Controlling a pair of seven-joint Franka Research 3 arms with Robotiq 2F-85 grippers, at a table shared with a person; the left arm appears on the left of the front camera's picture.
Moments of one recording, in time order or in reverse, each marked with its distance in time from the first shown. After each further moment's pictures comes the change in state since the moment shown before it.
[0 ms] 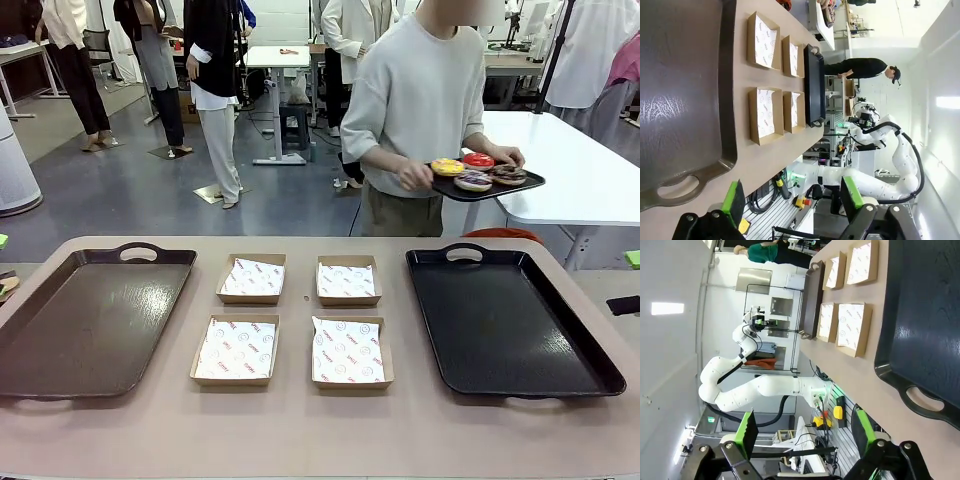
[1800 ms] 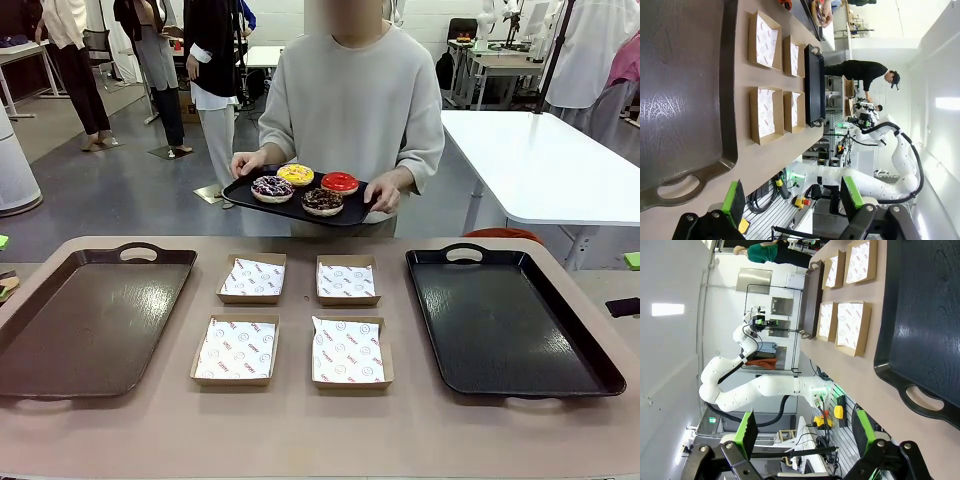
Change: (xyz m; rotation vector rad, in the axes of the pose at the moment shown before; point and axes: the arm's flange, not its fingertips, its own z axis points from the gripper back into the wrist) left arm 0.000 0.002 -0.001 -0.001 0.001 0.006; right arm 0.000 -0.003 0.000 0.002 0.001 -0.008
